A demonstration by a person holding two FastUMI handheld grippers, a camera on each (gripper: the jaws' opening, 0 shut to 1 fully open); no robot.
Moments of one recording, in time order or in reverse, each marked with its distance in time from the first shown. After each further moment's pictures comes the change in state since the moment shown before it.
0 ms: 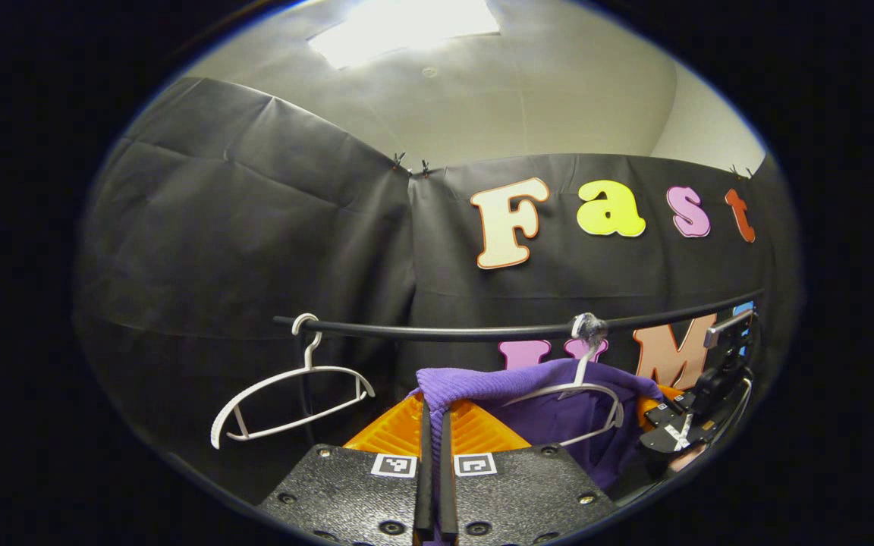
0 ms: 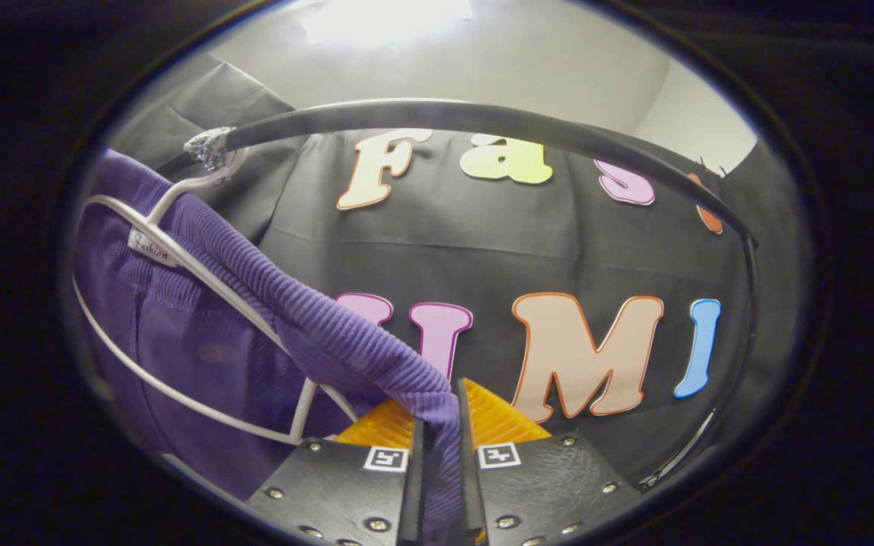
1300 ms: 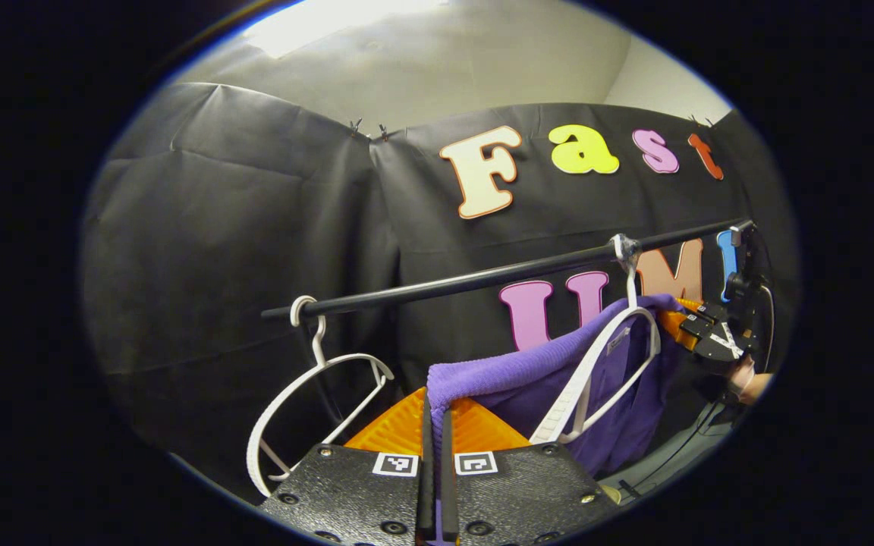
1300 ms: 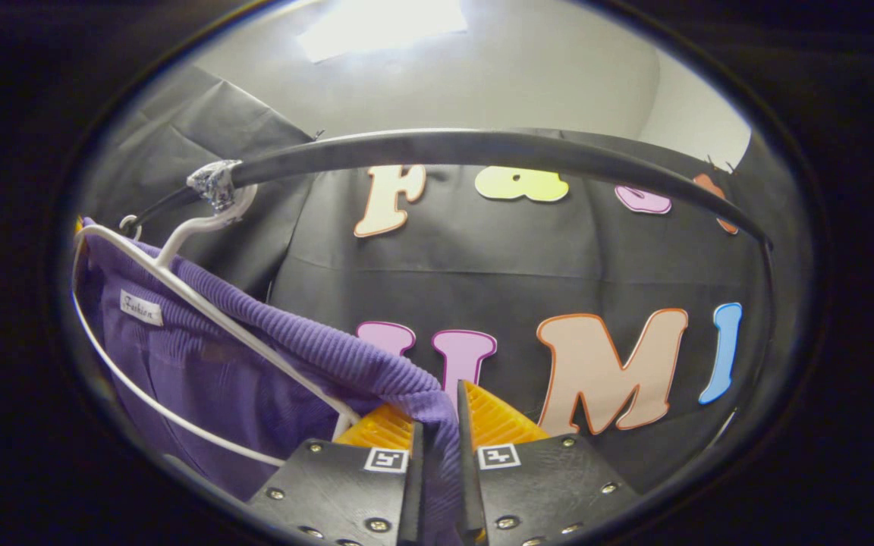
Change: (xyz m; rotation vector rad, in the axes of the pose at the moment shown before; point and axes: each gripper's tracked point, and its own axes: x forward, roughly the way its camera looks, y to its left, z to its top) left arm 0.032 0.062 -0.054 0.161 0.138 -0.153; right arm 0.010 0.014 0.021 0.049 -0.066 0.078
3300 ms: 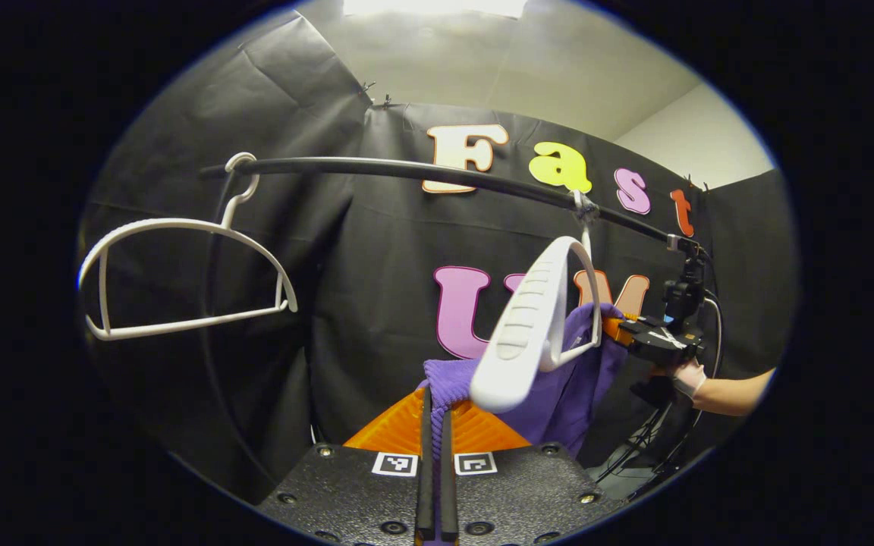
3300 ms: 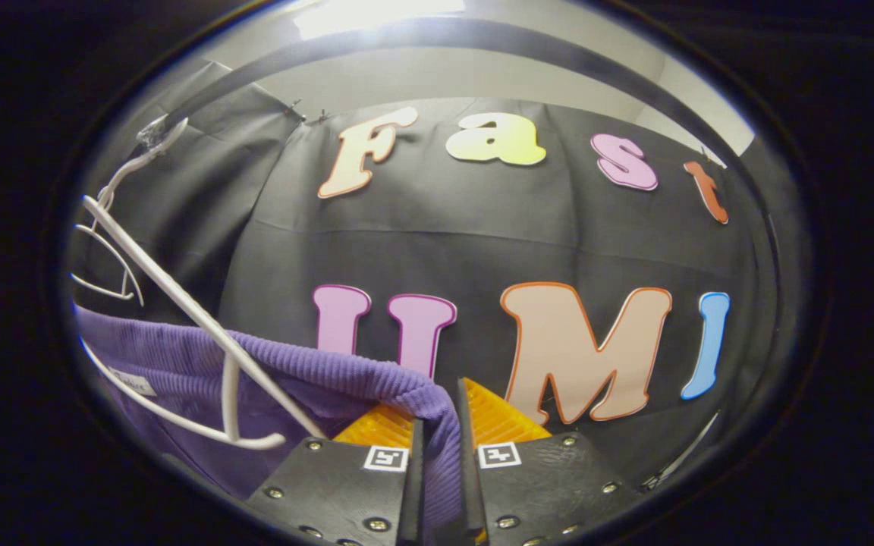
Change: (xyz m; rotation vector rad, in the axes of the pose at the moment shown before) left arm 0.017 -0.089 -0.097 -0.291 -0.020 -0.210; right arm 0.025 -0.063 -0.048 -0.070 0.113 -0.093
